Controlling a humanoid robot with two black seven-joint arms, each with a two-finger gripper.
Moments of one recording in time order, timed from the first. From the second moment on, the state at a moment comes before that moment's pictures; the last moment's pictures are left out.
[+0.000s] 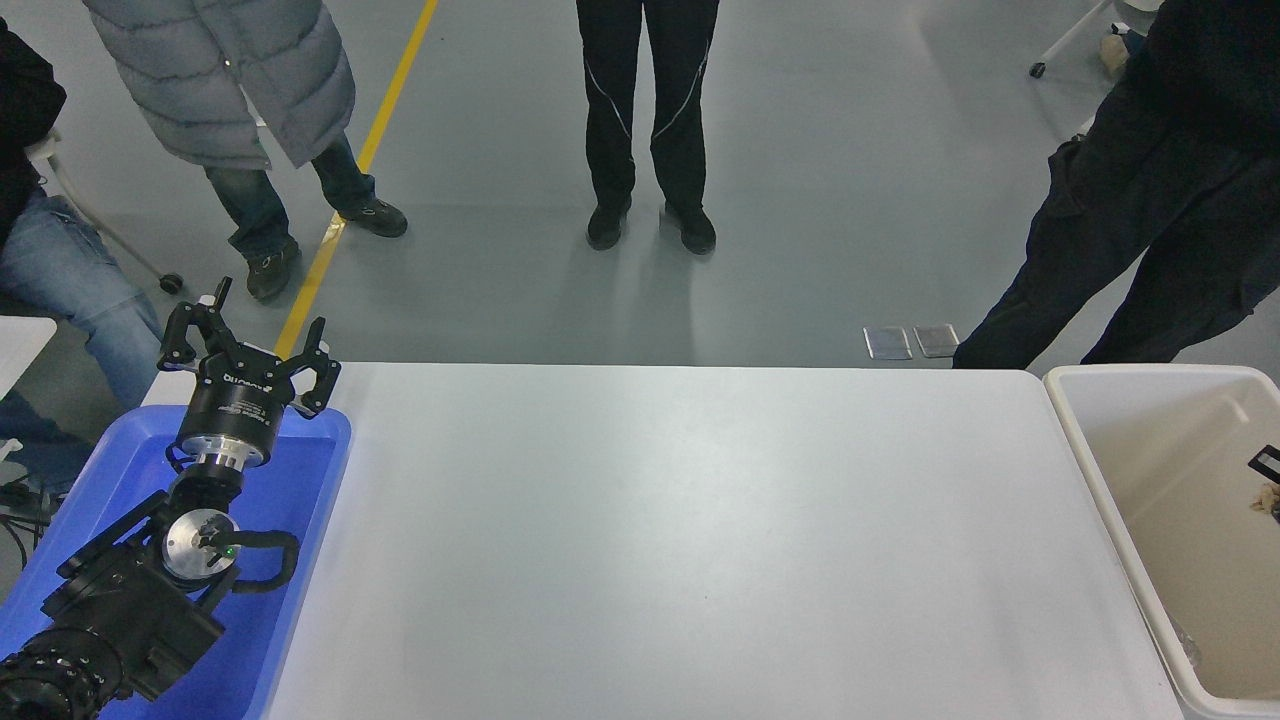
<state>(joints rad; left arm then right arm) -0.60 0.26 -0.88 -0.39 -0.09 -0.64 -0.48 0.74 -0.45 -0.89 0.07 0.04 0.04 -0.15</state>
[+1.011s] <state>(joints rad) -0.60 0.26 -0.88 -0.39 -0.09 -0.64 -0.48 0.79 -0.48 -0.85 0.21 0.04 -0.14 -0.15</state>
